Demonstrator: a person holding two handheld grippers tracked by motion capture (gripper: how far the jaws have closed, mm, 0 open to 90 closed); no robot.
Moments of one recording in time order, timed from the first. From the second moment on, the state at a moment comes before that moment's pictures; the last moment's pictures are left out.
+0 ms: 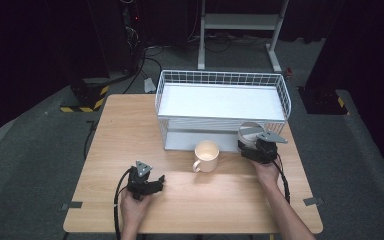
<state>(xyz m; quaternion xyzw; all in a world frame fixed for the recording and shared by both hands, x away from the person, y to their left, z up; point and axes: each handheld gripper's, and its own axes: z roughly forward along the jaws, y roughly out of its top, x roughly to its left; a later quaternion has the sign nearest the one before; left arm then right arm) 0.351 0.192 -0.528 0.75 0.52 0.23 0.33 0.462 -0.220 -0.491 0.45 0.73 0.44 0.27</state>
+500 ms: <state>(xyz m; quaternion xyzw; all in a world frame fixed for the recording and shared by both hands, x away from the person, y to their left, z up) 0.351 0.192 -0.528 0.75 0.52 0.23 0.33 0.470 -0.220 -0.489 0.45 0.73 0.44 0.26</state>
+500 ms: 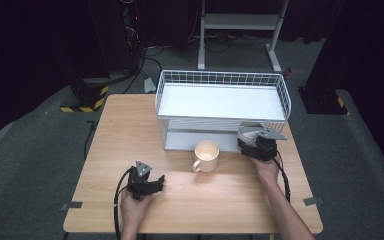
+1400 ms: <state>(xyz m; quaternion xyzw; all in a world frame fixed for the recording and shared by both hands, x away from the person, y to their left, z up) 0.351 0.193 -0.528 0.75 0.52 0.23 0.33 0.446 -0.228 -0.502 0.49 0.74 0.39 0.23</state>
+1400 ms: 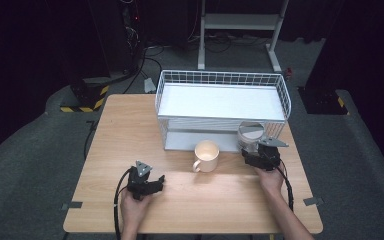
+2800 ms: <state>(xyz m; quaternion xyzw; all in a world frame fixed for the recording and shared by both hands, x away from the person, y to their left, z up) 0.351 0.192 -0.528 0.75 0.52 0.23 0.33 0.494 -0.204 -0.502 0.57 0.70 0.37 0.22</state>
